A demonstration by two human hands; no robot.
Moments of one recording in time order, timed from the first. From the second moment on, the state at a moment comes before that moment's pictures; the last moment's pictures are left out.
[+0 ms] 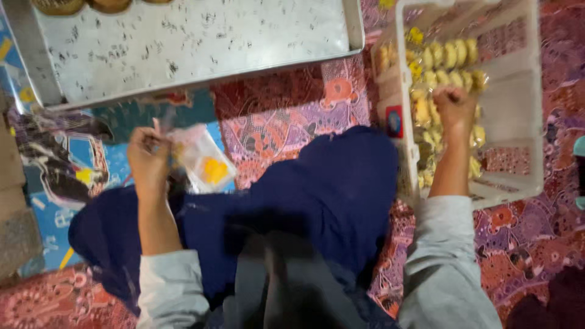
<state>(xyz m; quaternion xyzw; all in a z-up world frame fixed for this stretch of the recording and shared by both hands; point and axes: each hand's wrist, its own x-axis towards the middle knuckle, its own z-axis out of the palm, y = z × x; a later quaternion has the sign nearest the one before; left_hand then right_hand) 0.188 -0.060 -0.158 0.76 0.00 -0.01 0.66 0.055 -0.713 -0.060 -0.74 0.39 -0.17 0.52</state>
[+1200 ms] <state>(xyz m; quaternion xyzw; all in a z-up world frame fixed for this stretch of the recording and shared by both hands) 0.117 -0.192 -0.029 0.72 -0.10 -0.03 0.69 0.105 -0.395 0.024 -0.83 -0.05 0.14 0.54</state>
